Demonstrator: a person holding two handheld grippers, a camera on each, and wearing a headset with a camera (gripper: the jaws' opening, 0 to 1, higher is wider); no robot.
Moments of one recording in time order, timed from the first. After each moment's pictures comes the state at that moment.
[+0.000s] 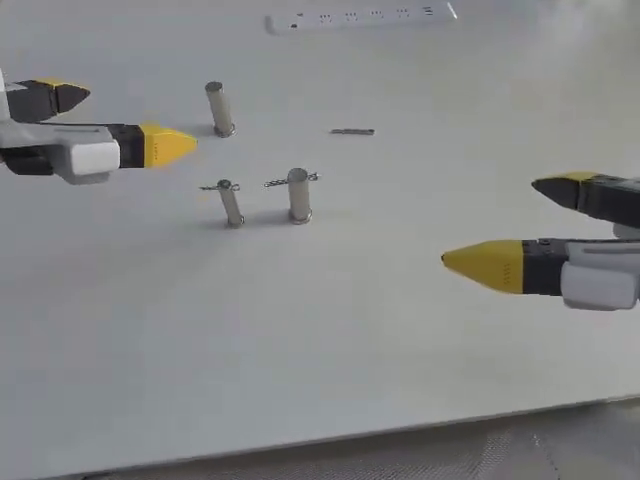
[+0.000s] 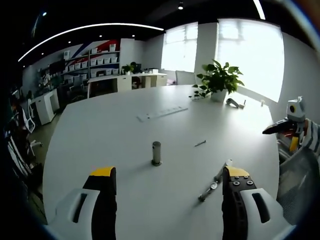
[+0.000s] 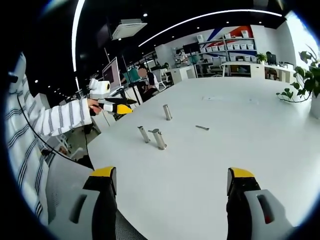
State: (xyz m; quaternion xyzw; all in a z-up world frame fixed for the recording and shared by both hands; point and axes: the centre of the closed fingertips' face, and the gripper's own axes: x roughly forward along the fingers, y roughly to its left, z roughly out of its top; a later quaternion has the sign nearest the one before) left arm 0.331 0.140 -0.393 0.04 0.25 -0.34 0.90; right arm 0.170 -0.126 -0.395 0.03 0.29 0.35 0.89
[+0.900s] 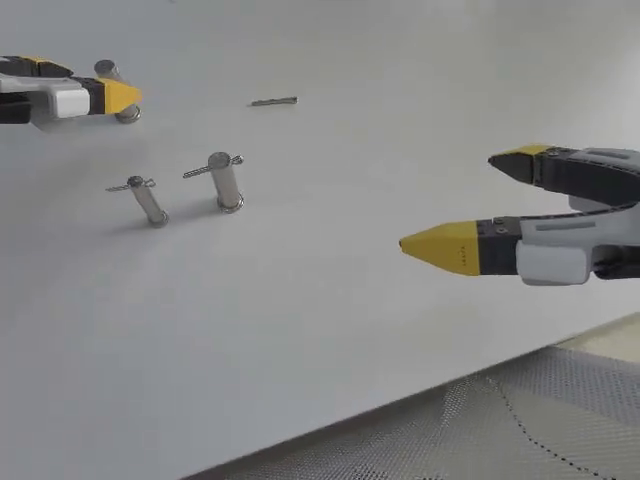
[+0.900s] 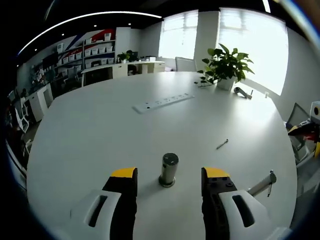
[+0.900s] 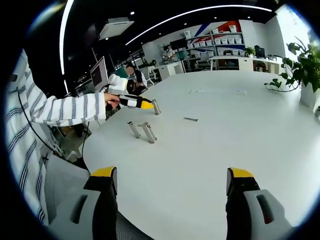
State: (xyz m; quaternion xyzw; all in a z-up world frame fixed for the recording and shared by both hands) left arm 0.405 0.095 -0.454 0.06 0.30 -0.35 0.89; right arm 0.160 -0.138 -0.406 0.04 0.31 0.30 0.90
